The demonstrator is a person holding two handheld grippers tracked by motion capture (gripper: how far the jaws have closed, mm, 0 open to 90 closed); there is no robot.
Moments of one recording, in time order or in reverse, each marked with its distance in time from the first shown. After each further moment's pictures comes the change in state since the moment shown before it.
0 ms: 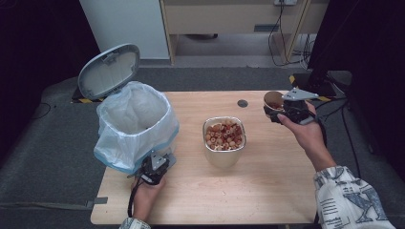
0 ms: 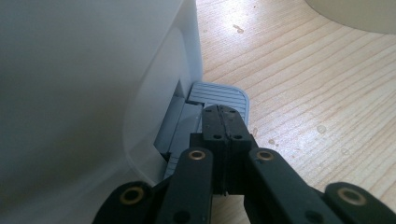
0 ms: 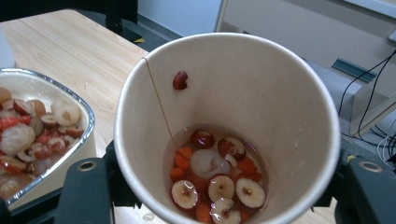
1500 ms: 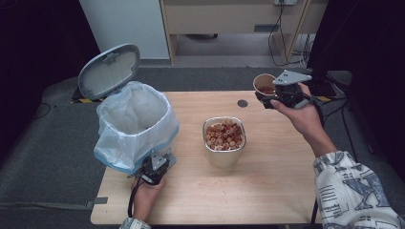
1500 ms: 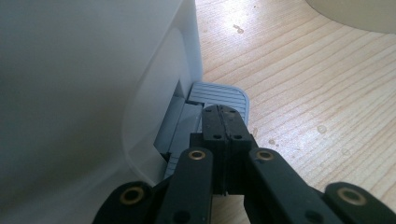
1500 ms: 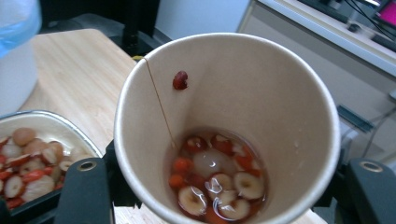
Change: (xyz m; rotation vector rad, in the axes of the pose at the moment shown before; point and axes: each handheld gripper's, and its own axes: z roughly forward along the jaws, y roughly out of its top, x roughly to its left) left arm 0.000 0.000 0.000 -0.001 0.002 0.001; right arm 0.009 0.061 0.000 -0.060 0.057 -0.157
